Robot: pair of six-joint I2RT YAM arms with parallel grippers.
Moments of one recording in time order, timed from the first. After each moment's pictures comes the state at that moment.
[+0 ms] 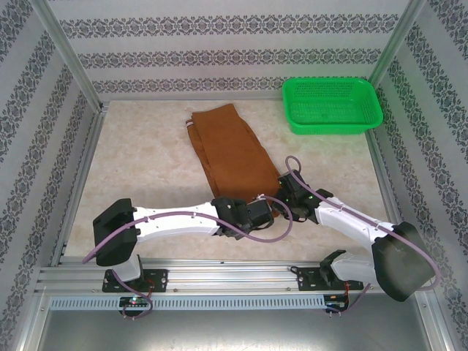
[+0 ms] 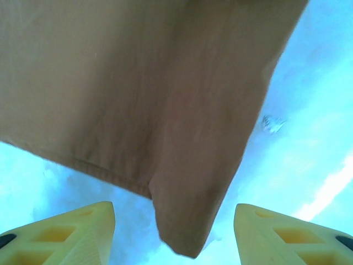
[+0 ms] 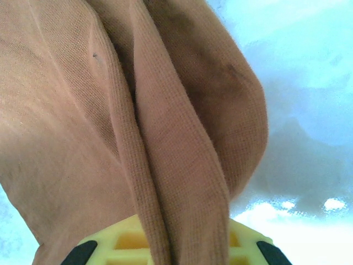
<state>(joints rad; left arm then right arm) -1.22 1.71 1.26 -0.79 -0.45 -0.11 0.54 1.23 0.60 -0.43 -0.05 1.02</state>
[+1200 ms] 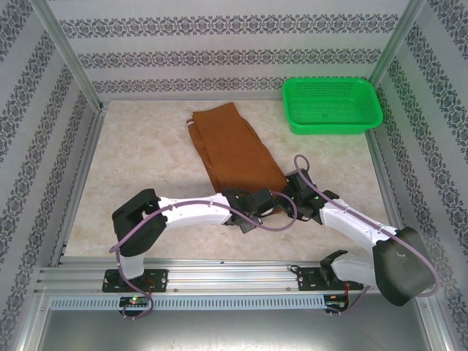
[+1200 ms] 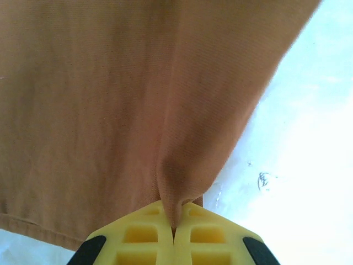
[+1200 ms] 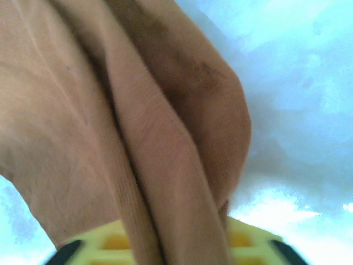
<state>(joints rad) -1.08 1.85 1.29 -0.66 -0.24 0.00 0.45 1.20 0.57 -0.39 -0.09 1.03</state>
